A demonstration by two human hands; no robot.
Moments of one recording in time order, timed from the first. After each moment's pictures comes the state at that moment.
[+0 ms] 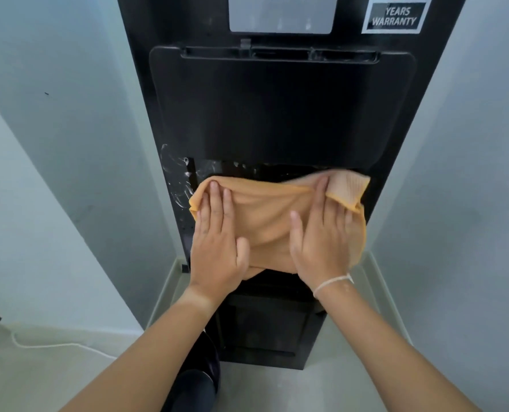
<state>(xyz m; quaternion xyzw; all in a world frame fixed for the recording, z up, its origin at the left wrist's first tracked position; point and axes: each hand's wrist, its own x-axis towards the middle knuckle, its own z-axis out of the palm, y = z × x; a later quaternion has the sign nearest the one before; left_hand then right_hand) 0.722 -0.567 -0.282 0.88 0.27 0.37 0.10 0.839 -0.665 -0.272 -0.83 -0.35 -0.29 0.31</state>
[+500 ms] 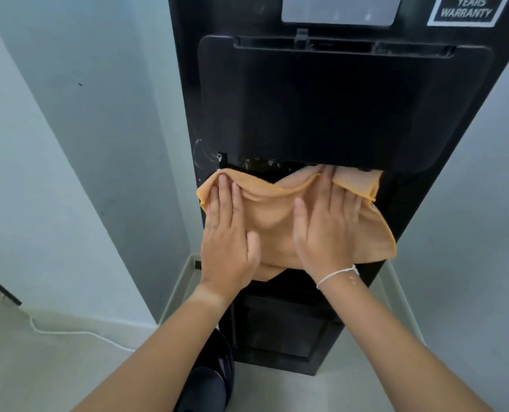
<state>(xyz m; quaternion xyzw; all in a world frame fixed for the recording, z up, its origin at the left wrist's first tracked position) 0.712 -0.548 -0.286 0.86 0.28 0.41 0.13 0.821 -0.632 -0.259 -0.81 -0.38 -0.30 0.33</state>
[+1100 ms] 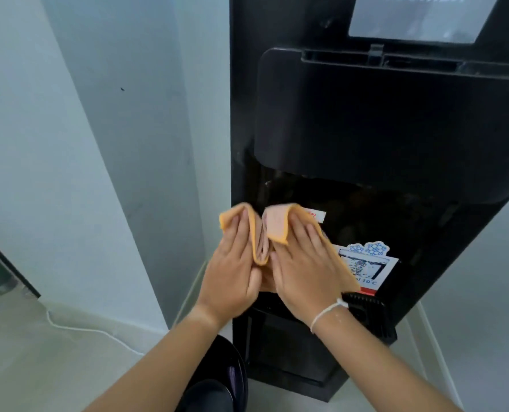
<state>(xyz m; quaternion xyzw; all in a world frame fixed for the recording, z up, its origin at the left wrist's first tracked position) 0.679 -0.507 -0.320 0.91 0.20 0.36 0.05 0.780 -0.603 -0.280 -0.77 -0.57 -0.26 0.09</state>
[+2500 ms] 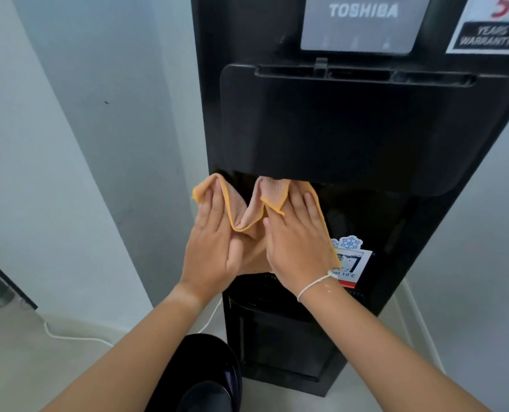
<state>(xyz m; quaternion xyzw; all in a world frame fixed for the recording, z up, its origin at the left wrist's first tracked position) 0.678 -0.506 -0.266 0.88 0.23 0.40 0.09 0.787 -0.604 -0.238 -0.78 -0.52 -0.31 0.15</state>
